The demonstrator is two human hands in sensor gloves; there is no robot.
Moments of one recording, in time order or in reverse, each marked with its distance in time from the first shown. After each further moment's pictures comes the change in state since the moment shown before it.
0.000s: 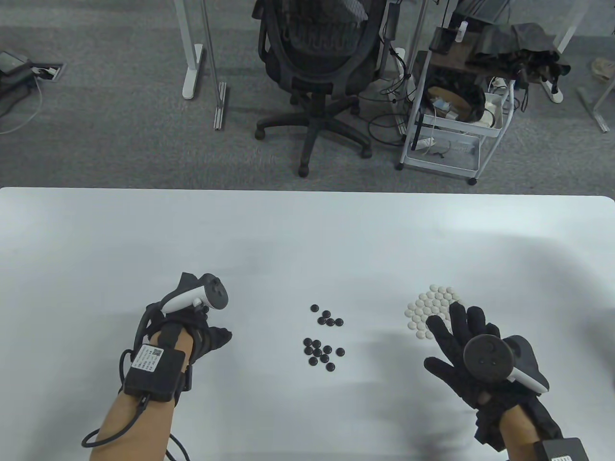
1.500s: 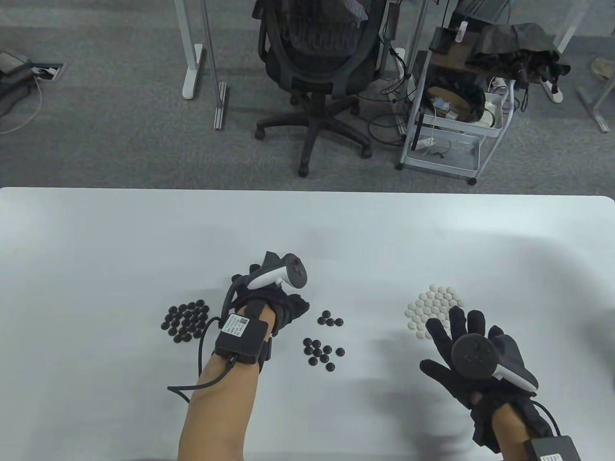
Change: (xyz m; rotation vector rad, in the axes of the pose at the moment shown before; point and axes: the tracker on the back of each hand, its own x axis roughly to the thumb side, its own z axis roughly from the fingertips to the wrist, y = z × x) left_hand 0.126 0.036 -0.053 0.093 -0.131 -0.043; right_hand 0.001 0.012 -0.006 0.080 0.107 0.076
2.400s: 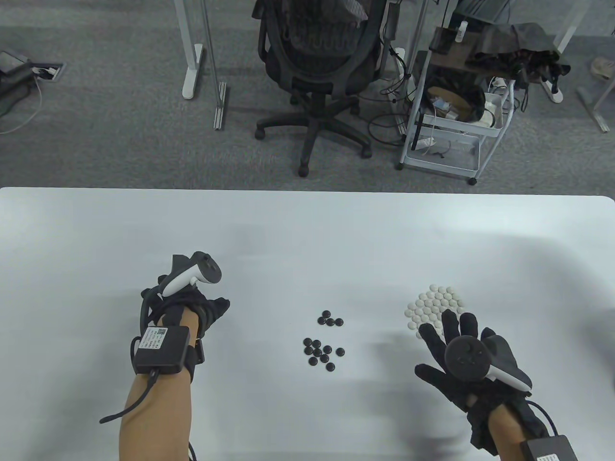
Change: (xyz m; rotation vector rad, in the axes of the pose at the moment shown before) left_hand -0.119 -0.003 0.040 0.043 0.168 0.204; right_hand 0.008 0.005 -0.003 0.040 -0.021 0.016
